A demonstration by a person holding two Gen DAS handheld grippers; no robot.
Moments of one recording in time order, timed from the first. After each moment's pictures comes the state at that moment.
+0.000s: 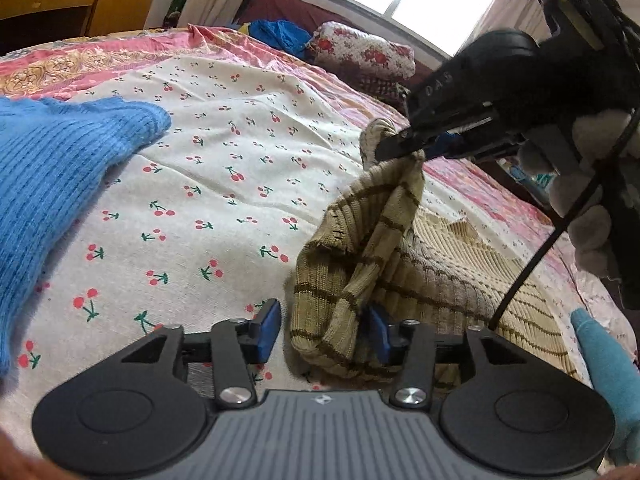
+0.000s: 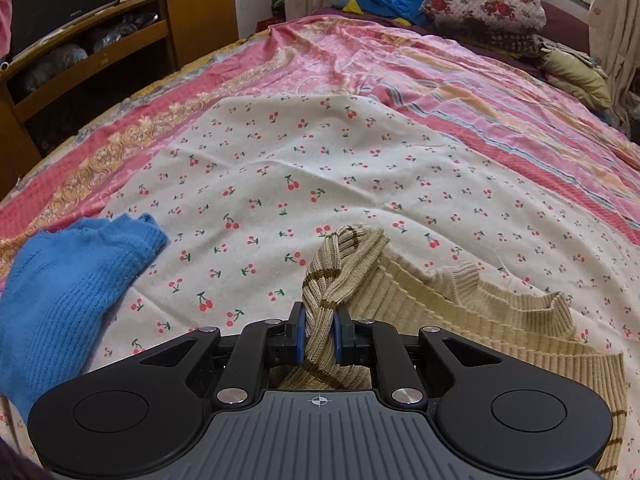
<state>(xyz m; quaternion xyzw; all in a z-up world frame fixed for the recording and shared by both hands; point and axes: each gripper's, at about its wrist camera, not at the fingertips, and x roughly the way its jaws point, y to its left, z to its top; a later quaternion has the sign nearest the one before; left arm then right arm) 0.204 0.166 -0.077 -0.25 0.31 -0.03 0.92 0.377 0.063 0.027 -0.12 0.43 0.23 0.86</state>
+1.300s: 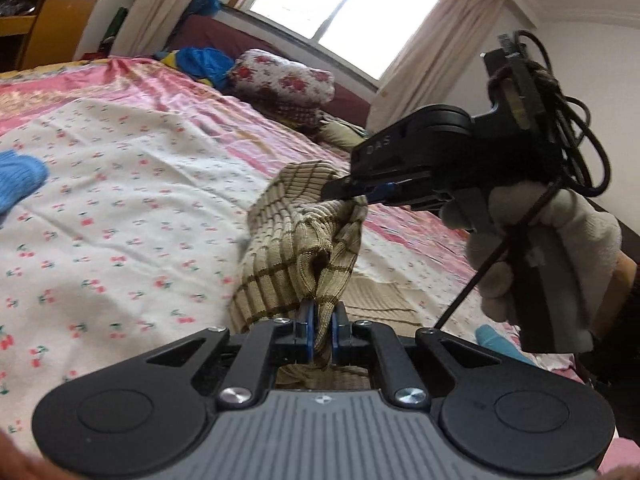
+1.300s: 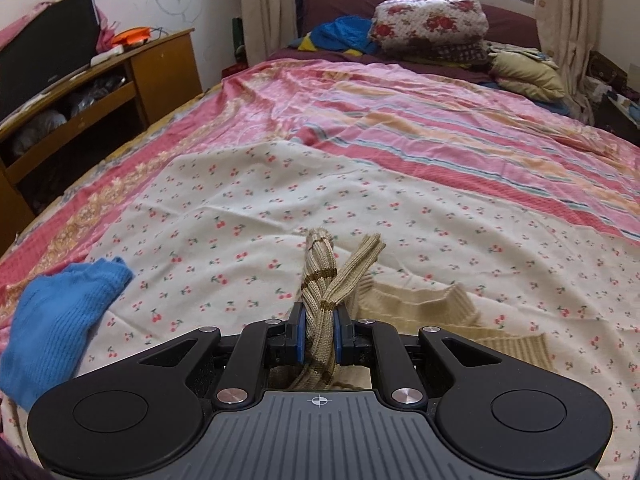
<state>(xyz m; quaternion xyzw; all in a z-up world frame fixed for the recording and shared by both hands) 0.196 0.079 -0.006 -0.26 0.25 -0.13 0.93 0.376 -0.053 0.073 -0.06 0.40 0.20 0.89</state>
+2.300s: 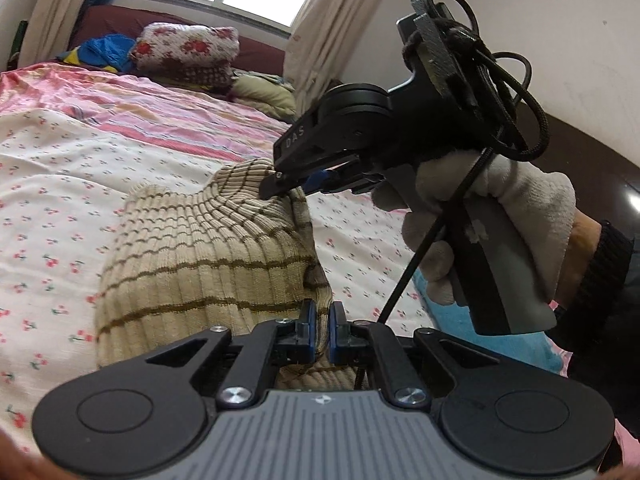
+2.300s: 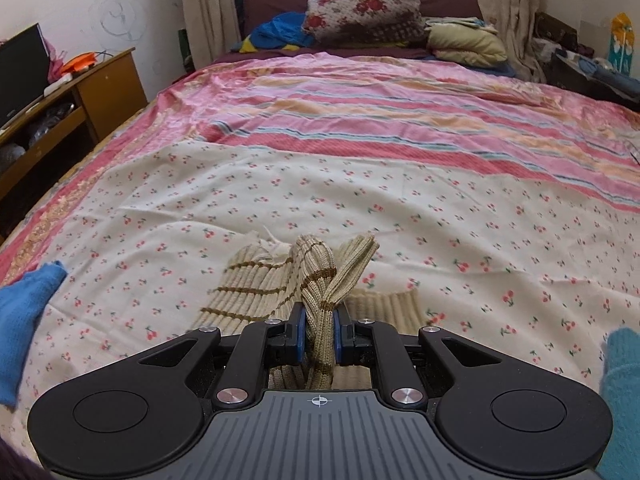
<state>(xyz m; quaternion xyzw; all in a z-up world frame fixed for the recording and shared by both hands) 0.223 -0.064 0.004 -0.16 0.29 -0.23 0.91 0.393 -0.196 0.050 -0.02 0.41 0.16 0.90</state>
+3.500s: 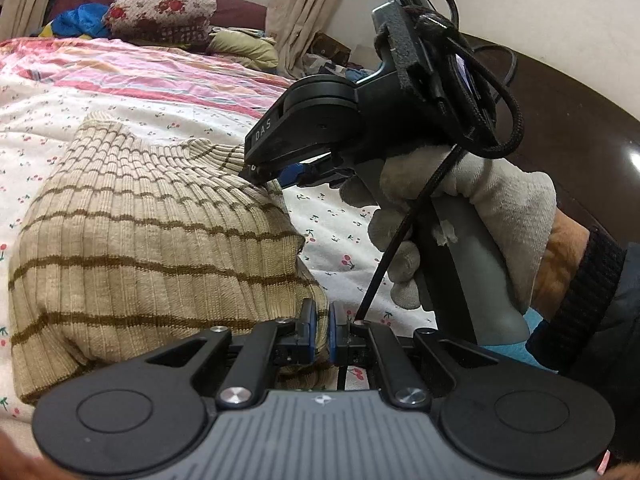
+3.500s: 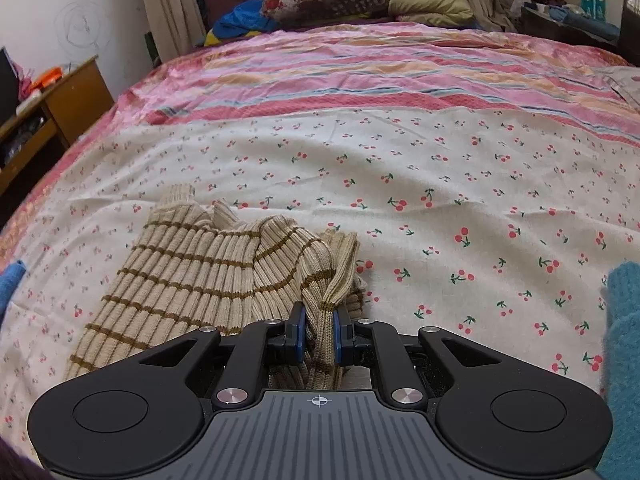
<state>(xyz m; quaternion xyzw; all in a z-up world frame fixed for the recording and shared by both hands) 0.253 -0.127 -0.028 -0.14 0.34 -0.25 0.90 0.405 -0.266 -0.012 0.04 0.43 0.14 0.89</state>
